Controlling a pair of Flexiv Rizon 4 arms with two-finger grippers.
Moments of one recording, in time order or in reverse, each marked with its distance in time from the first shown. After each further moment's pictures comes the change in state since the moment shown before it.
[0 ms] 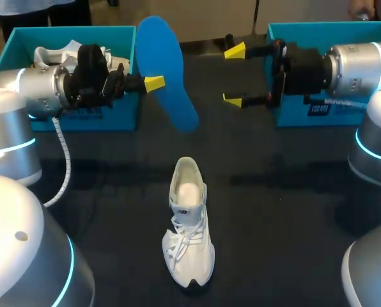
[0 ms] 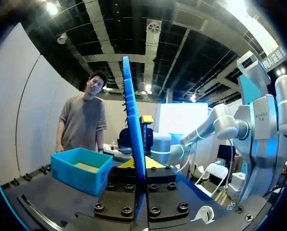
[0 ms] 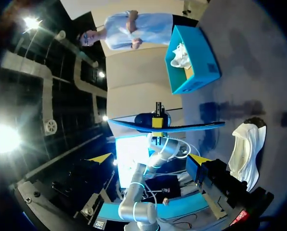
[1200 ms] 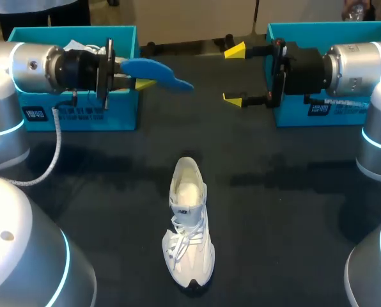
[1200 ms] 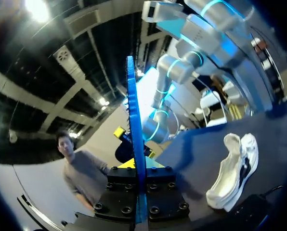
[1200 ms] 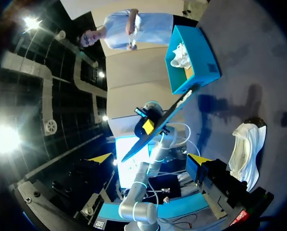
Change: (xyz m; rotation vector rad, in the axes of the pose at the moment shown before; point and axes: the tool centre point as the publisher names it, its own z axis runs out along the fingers) left arm 0.004 -0.016 -0.012 -0.023 0.206 0.930; right arm 0.001 0.000 0.000 0.000 -0.001 -0.001
